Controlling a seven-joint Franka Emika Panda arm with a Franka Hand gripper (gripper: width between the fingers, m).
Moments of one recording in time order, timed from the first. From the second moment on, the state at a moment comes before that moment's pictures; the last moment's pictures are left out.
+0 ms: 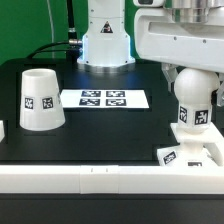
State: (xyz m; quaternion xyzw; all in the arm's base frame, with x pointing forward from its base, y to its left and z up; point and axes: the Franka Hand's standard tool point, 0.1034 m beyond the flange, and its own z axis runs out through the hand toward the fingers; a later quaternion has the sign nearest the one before) arm 0.627 0.090 0.109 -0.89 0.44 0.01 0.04
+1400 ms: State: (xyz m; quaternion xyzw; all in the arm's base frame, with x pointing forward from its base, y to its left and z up) arm 0.626 0.098 0.111 -0.99 -0.15 -0.02 0.04
